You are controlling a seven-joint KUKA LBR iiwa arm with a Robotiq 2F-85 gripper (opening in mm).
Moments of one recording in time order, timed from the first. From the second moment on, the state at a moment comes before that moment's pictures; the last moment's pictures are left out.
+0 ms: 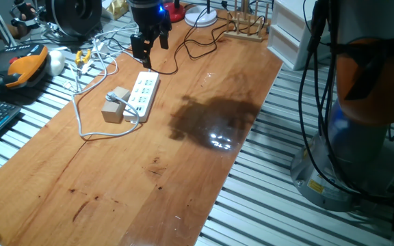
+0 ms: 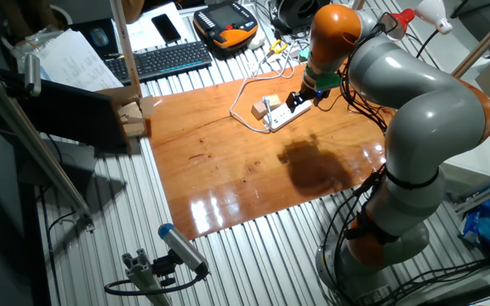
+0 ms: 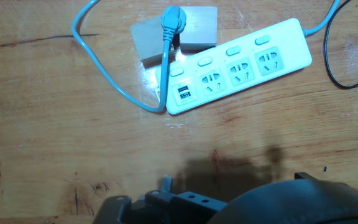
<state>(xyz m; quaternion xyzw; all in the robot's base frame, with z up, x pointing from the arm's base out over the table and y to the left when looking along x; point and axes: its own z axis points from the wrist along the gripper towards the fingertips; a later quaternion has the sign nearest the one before) 0.515 0.001 0.236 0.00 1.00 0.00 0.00</state>
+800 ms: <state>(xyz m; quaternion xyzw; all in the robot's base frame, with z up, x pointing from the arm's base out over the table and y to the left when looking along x) 0.514 0.001 0.235 -0.05 0.99 -0.02 -0.12</state>
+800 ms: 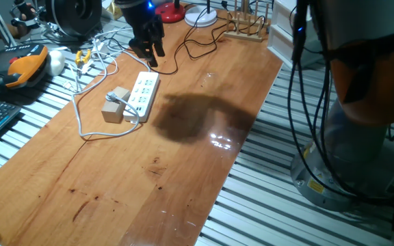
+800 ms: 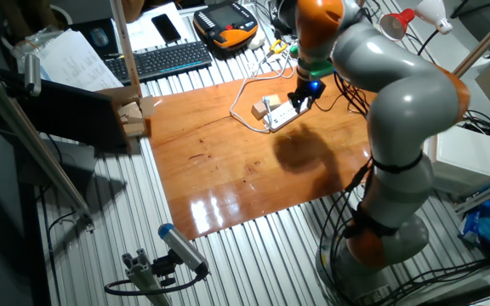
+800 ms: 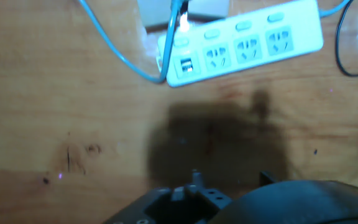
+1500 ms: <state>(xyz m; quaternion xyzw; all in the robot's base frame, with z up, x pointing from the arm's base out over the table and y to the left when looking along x) 0.514 0.001 0.236 -0.03 0.99 -0.02 -0.15</state>
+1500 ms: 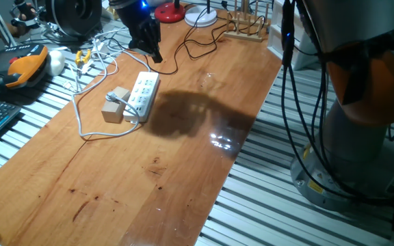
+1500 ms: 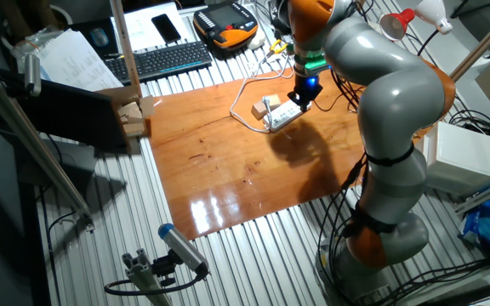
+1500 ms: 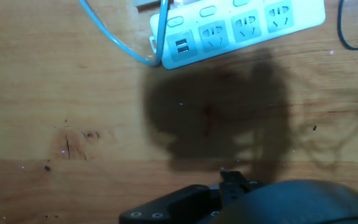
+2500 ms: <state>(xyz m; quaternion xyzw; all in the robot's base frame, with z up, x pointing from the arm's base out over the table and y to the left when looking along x) 0.515 0.001 0.236 0.03 1.00 0.01 -0.09</state>
